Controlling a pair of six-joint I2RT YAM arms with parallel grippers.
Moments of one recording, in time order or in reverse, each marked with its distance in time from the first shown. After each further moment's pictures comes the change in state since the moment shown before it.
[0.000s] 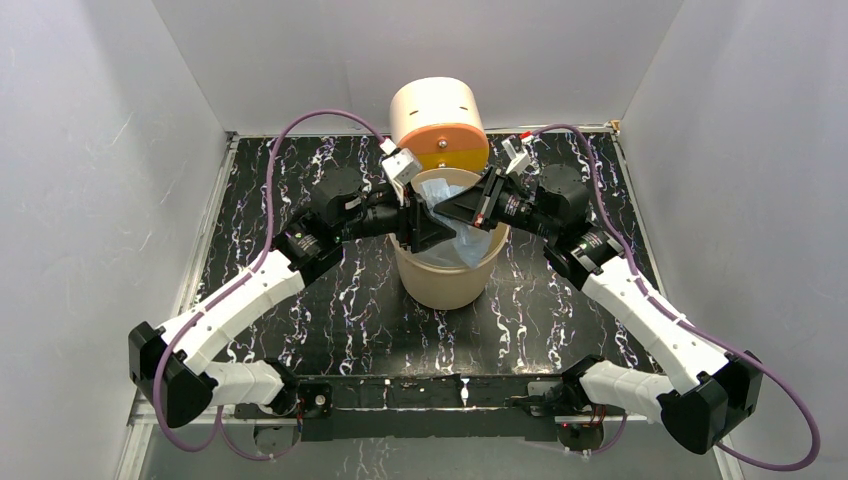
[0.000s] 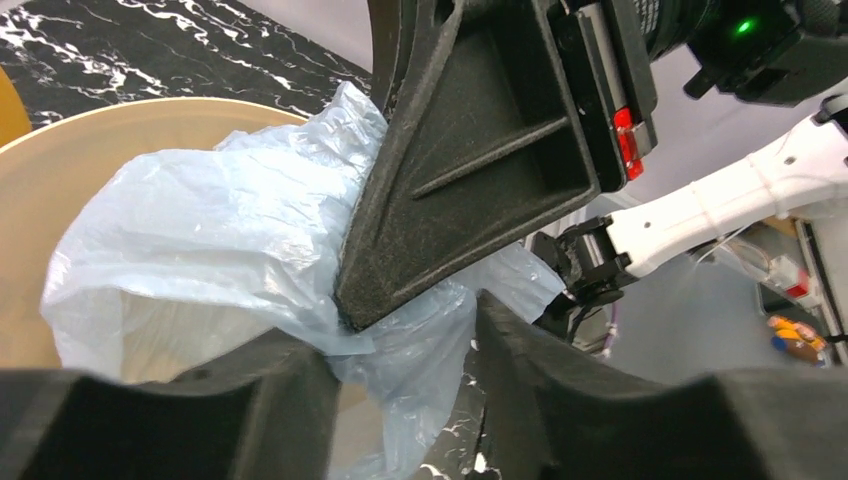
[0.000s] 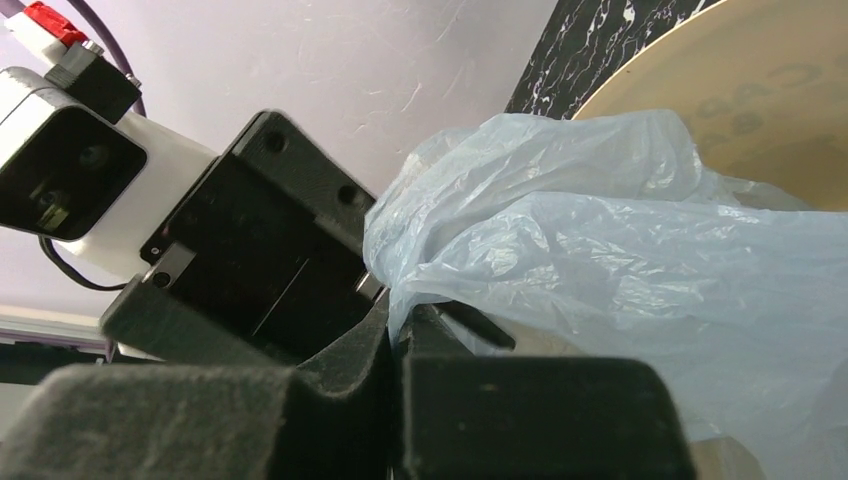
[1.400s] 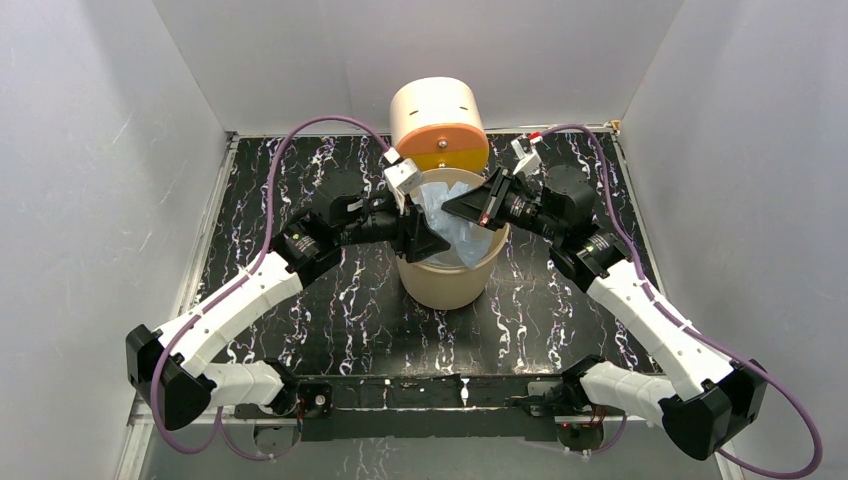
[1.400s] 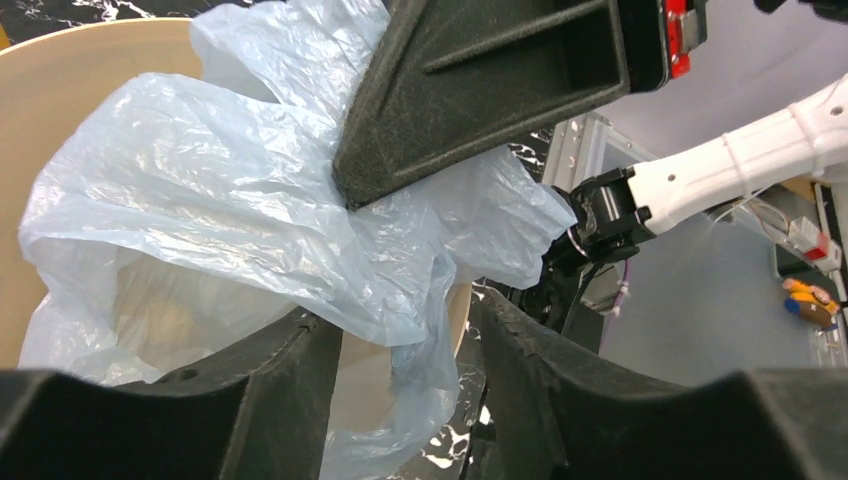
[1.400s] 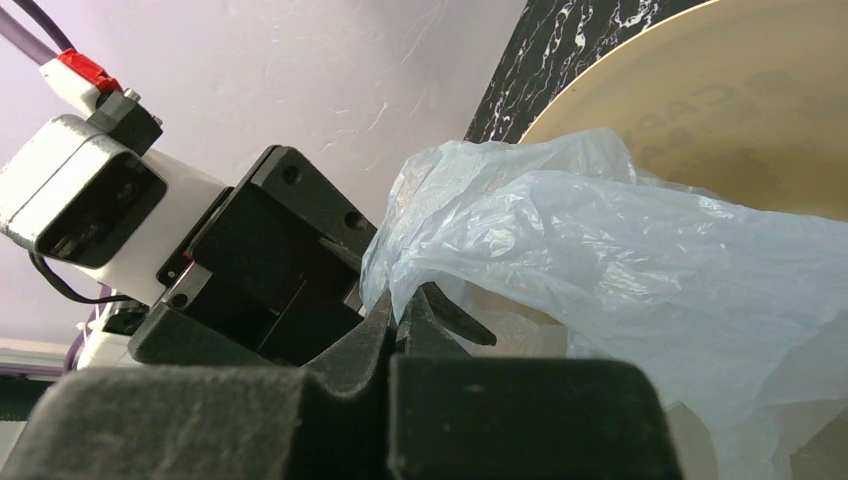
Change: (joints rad) left arm 0.001 -0.013 -0.007 -0.124 0.005 0.062; right arm -0.020 -0.028 0.000 -0.055 0.053 -0.057
